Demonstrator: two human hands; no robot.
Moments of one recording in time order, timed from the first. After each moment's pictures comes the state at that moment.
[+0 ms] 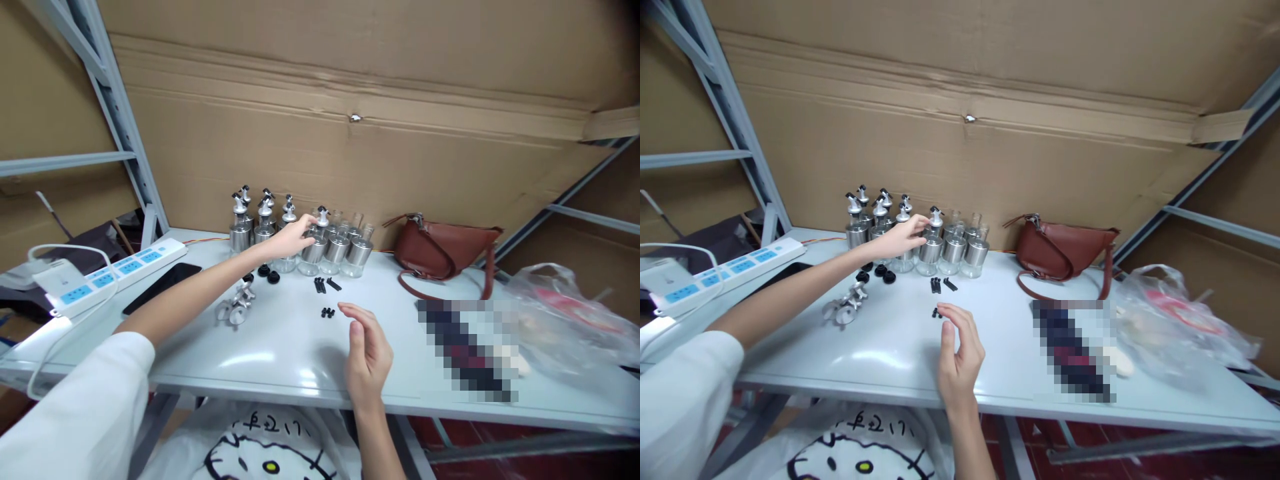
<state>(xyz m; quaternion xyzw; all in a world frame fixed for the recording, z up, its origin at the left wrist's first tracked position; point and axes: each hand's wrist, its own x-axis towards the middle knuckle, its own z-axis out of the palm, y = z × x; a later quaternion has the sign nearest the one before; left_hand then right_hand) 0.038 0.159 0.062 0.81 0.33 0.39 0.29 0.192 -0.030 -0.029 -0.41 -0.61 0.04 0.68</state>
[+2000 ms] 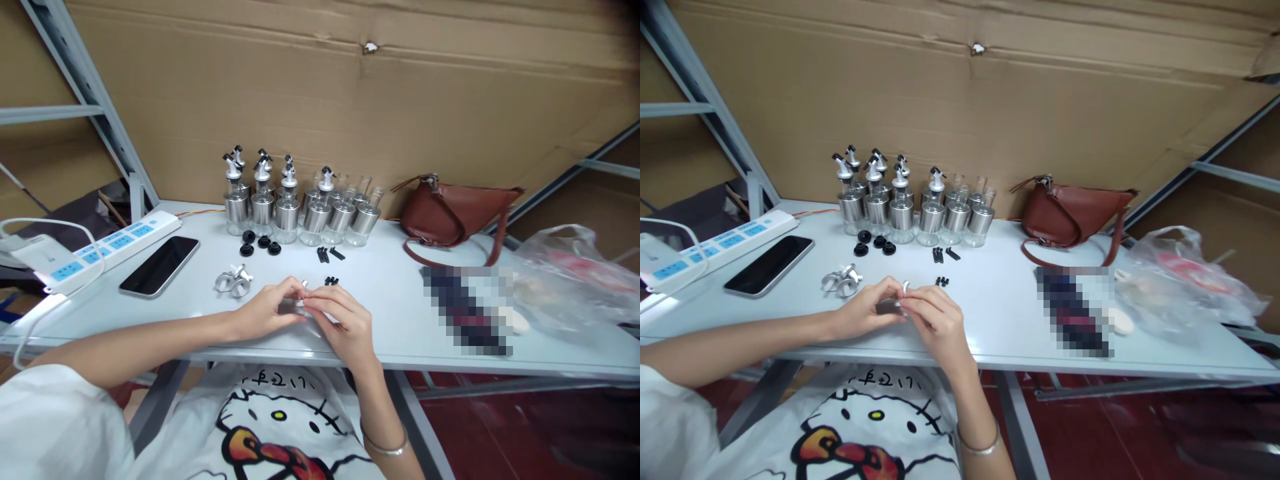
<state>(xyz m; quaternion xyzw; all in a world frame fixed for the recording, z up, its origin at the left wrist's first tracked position) 0.000 0.006 -0.019 0.79 0.28 0.30 0.45 0.183 -0.029 -0.024 -0.30 -0.78 0.05 0.54</state>
